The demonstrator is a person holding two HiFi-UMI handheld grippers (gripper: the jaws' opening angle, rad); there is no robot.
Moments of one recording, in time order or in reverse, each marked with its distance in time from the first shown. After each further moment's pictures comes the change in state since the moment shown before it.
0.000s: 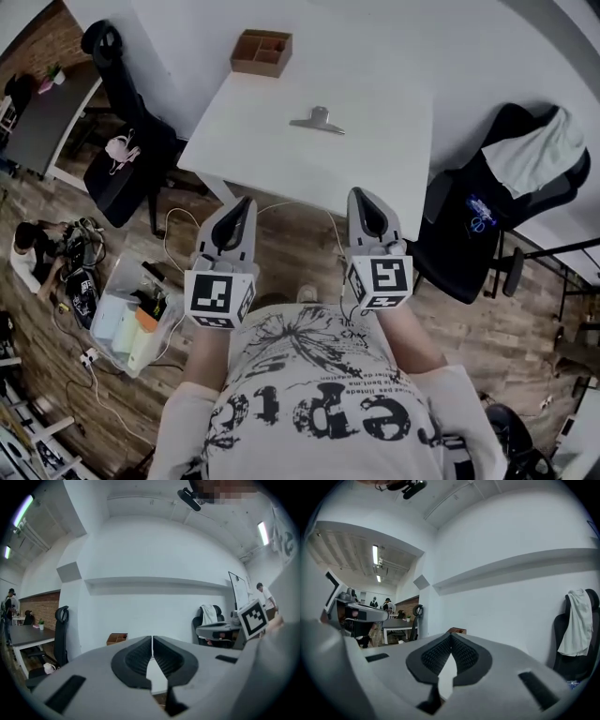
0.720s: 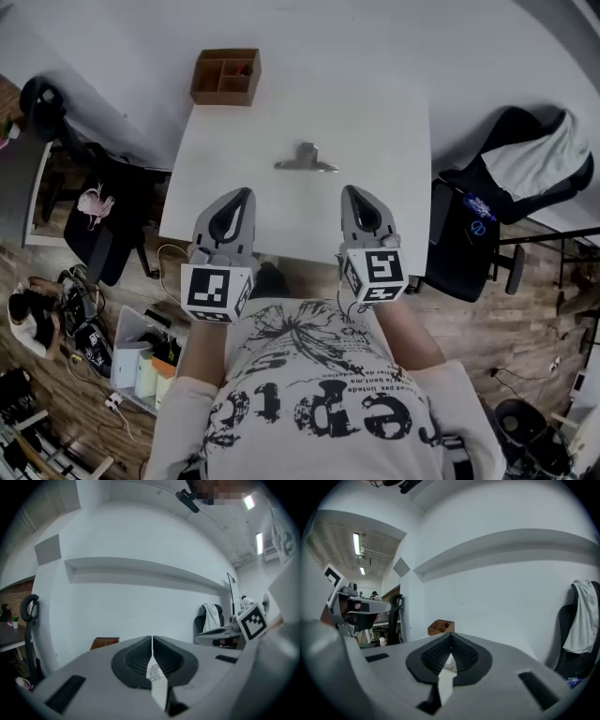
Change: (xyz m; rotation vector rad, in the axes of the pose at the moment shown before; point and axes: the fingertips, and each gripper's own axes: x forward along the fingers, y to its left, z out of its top) left arm 0.214 0.090 -0.003 -0.014 0.032 -0.183; right arm 0.187 -0.071 -0.031 0.053 0.147 -0.133
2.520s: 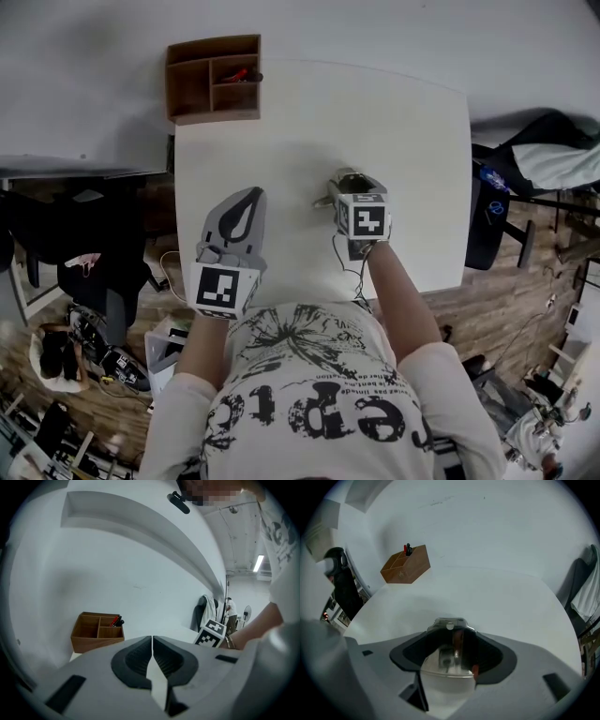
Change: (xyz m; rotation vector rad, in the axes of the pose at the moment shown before) left arm 0.172 0.165 -0.121 -0.111 0.161 -0.254; right arm 0.247 -0.021 -0.219 0.217 0.817 -0.223
